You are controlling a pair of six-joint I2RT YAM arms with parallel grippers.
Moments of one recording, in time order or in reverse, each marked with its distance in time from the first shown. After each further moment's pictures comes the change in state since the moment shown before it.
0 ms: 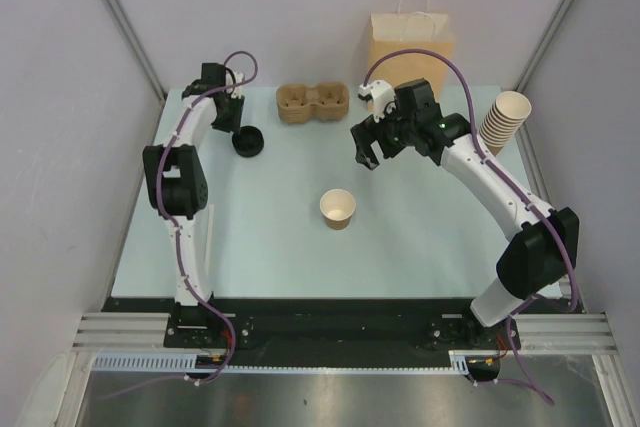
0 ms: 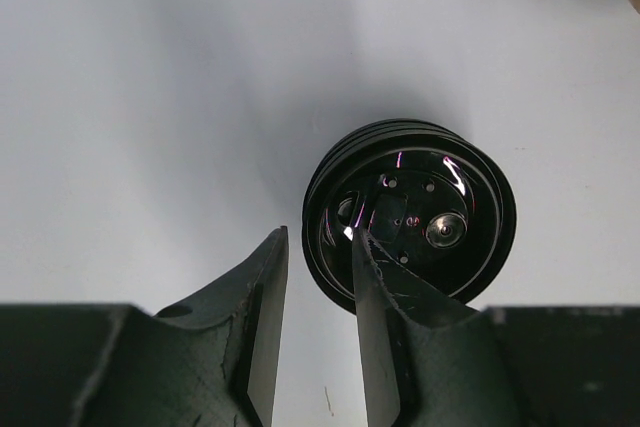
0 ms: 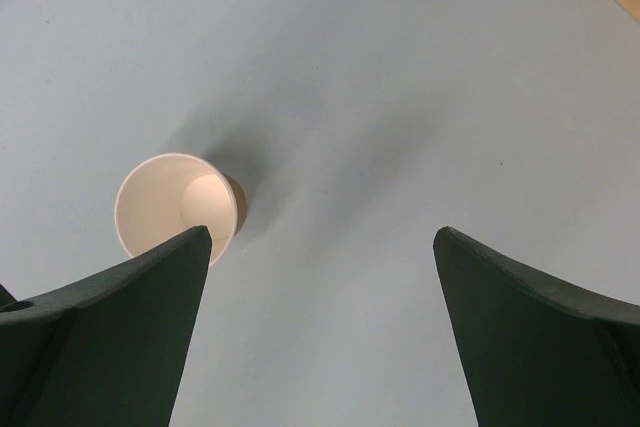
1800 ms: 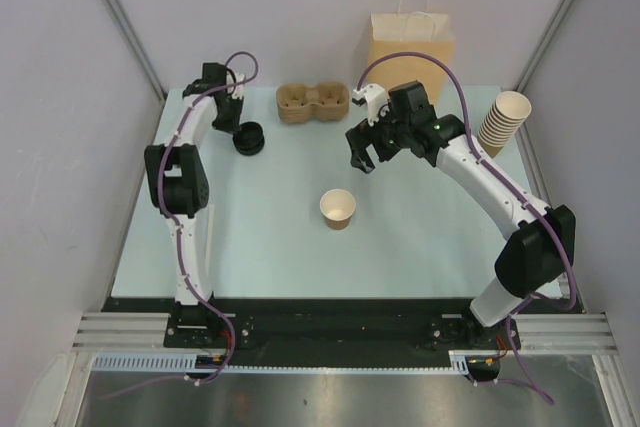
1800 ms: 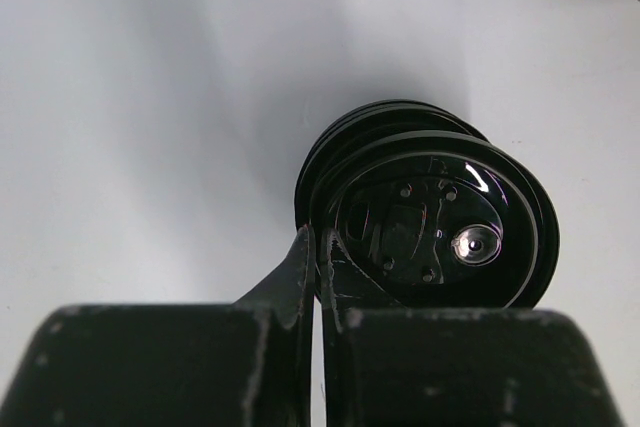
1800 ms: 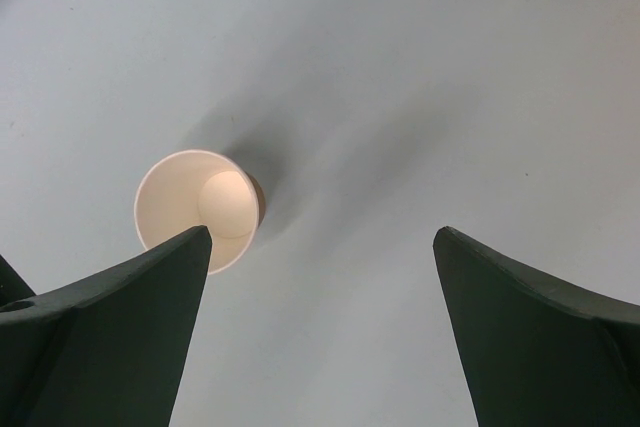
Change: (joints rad) left arm 0.000 0.033 0.045 -0.037 0.014 0.000; right arm 0.026 0.014 -0.001 -0.001 -0.025 -0.009
